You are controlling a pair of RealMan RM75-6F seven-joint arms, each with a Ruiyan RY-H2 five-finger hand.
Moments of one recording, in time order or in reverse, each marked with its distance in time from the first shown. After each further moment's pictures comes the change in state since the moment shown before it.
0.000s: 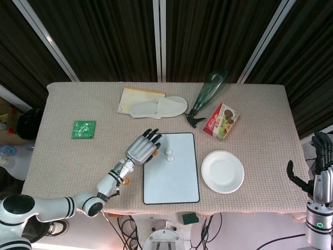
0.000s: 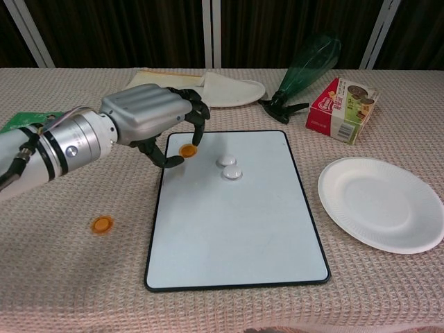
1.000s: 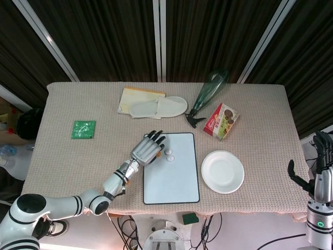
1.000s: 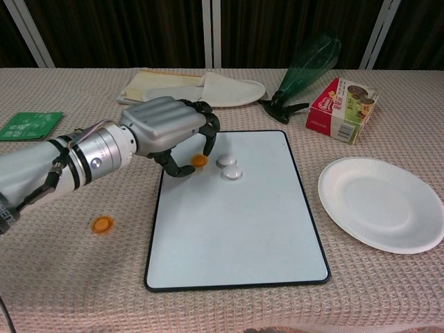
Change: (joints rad) left arm -0.033 -0.076 0.009 0.107 -0.003 -0.016 -0.021; right arm 0.000 -0.004 0.006 0.013 0.013 -0.009 0.013
